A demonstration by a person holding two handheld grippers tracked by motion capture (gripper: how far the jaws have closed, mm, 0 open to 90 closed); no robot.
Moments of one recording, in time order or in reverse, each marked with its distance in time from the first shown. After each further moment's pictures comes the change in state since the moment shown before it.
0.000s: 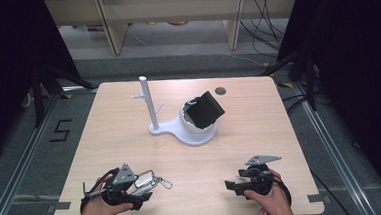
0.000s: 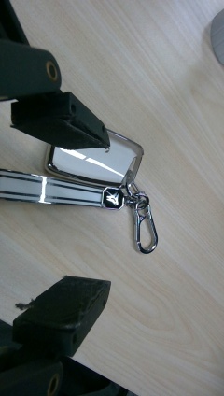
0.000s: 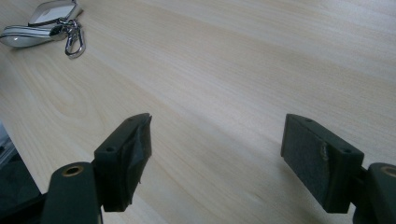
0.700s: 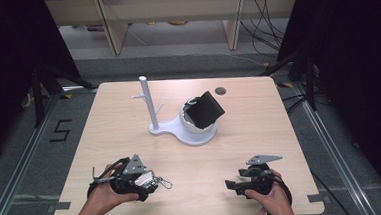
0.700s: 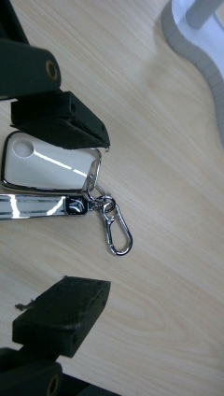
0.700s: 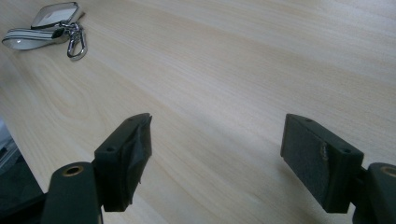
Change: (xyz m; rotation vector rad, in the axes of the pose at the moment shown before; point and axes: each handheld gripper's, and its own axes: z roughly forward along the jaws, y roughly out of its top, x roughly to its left) left arm 0.005 0.034 0.014 0.055 -0.037 0.137; right arm -0.001 0.001 -0.001 -0.014 0.002 -0.010
